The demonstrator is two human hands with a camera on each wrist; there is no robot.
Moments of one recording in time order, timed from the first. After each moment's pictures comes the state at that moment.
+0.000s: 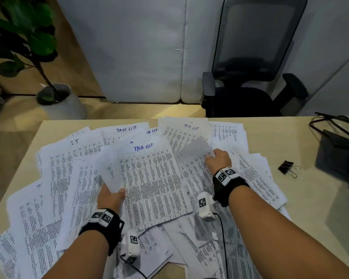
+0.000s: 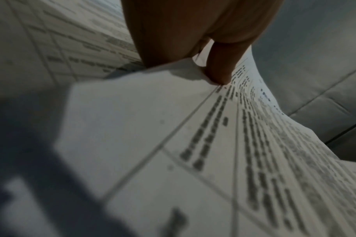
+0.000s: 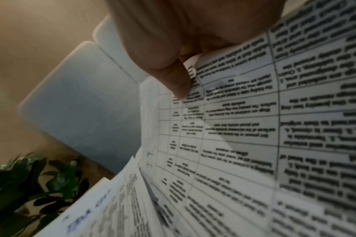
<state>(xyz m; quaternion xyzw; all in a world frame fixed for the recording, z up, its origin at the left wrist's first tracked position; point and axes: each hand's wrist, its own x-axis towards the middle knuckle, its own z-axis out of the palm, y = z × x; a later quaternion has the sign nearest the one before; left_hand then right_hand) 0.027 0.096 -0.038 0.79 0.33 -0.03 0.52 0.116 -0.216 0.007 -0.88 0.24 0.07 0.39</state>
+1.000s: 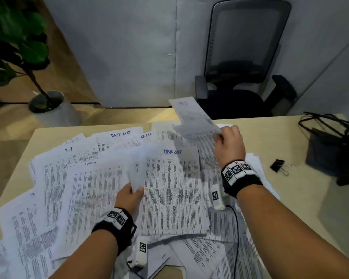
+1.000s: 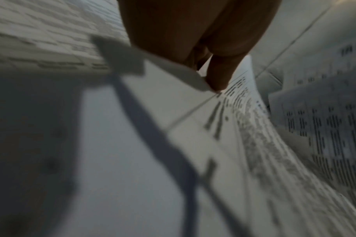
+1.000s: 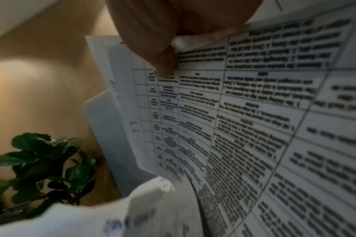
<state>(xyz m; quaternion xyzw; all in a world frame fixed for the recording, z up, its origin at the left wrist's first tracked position) 0.037 0.042 -0.025 0.73 0.28 -0.13 0.61 0.121 -0.247 0.055 -0.94 0.08 -0.20 0.28</state>
